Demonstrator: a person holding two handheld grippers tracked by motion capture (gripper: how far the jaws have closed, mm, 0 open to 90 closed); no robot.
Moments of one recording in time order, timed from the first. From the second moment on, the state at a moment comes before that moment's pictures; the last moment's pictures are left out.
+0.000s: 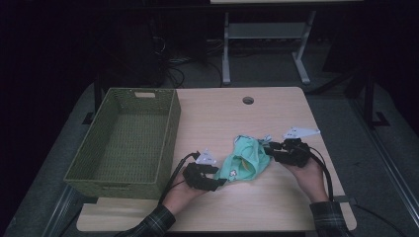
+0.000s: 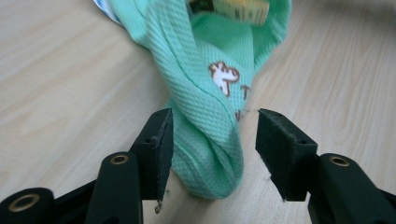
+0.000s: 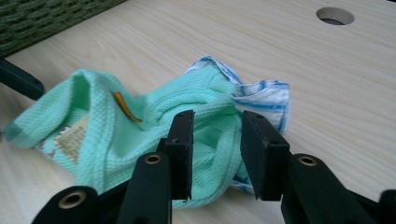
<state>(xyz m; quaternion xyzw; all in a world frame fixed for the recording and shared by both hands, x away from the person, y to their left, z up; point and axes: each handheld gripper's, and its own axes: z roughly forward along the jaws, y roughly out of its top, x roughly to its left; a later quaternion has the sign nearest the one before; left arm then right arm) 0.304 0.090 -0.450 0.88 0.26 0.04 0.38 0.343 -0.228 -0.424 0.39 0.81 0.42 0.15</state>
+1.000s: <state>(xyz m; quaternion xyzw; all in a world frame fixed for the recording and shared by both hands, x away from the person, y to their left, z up) 0.314 0.074 -0.420 0.85 0.26 0.02 0.46 0.294 -0.219 -0.445 0.38 0.82 0.43 0.08</state>
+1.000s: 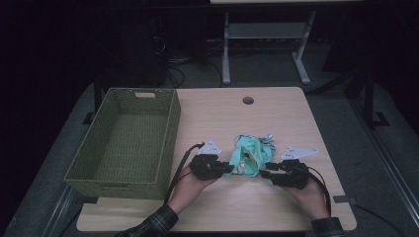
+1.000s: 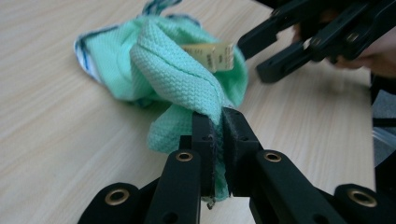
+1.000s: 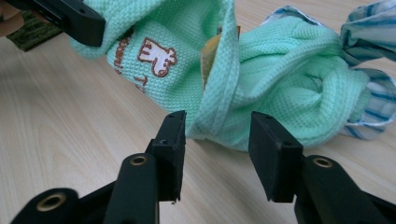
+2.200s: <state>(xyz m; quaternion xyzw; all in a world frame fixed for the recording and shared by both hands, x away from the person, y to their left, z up) 0.307 0.078 -0.420 0.85 0.26 0.03 0.45 0.317 -0.219 -0.398 0.36 0.81 0.43 0.14</state>
